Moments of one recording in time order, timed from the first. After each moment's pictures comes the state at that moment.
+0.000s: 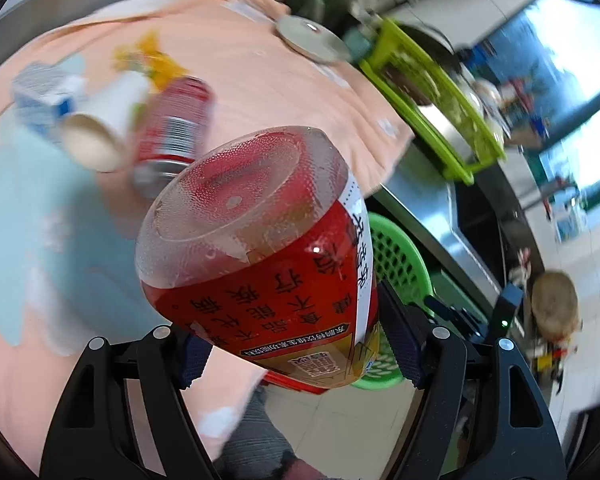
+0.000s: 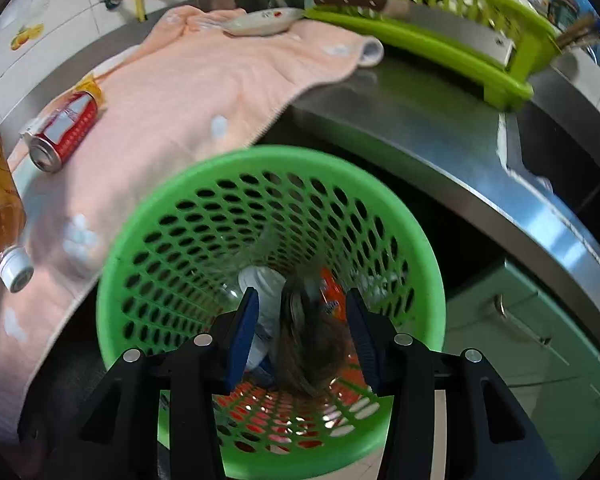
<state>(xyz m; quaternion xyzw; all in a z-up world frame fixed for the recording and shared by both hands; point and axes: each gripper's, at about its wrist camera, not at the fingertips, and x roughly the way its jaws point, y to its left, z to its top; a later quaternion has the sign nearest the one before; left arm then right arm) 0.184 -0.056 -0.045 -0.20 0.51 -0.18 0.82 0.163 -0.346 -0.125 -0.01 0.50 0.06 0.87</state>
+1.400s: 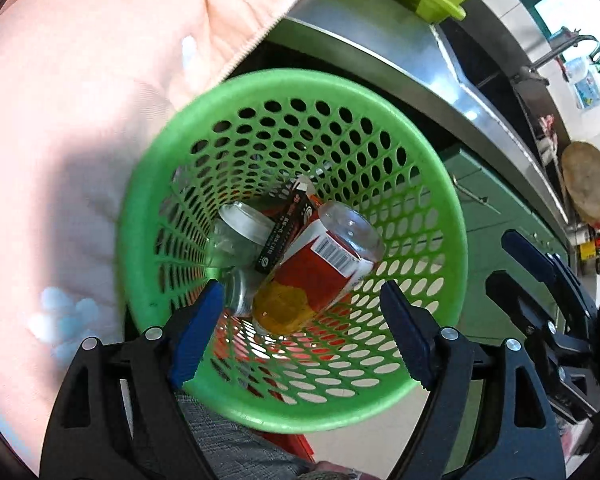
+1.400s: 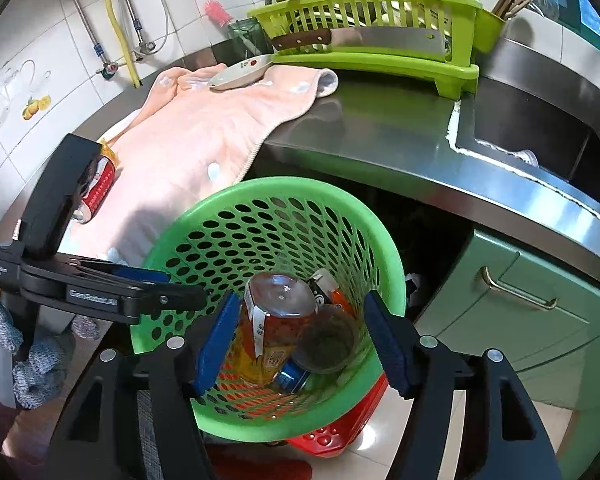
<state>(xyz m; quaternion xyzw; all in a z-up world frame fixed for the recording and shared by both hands) 0.217 -0.241 -0.148 -0.04 0.61 -0.25 0.75 0.116 -0.392 -0.094 0.08 0.43 0.07 0.90</state>
